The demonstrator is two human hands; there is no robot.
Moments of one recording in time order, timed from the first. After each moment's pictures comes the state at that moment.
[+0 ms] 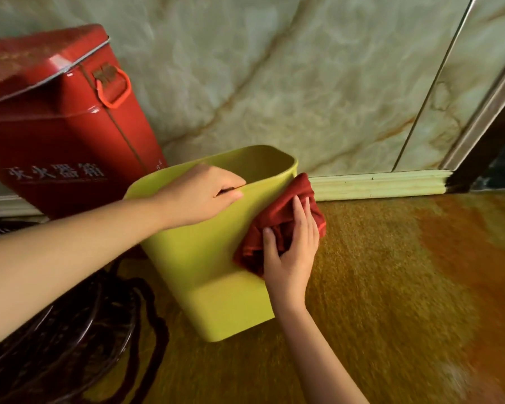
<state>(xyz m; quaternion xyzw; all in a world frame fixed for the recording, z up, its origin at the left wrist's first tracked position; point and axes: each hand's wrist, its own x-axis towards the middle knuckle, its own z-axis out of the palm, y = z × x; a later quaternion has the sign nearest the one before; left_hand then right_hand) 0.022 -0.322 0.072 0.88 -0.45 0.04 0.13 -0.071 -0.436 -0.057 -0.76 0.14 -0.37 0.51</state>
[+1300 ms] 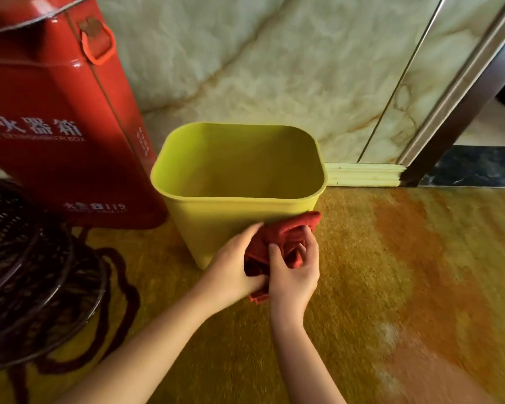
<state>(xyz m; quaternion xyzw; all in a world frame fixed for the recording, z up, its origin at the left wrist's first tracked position) -0.115 -0.355 -0.039 0.86 -0.24 -0.13 0.42 -0.154 -0.444 -0.063 -0.63 0.33 -0.30 0.64</state>
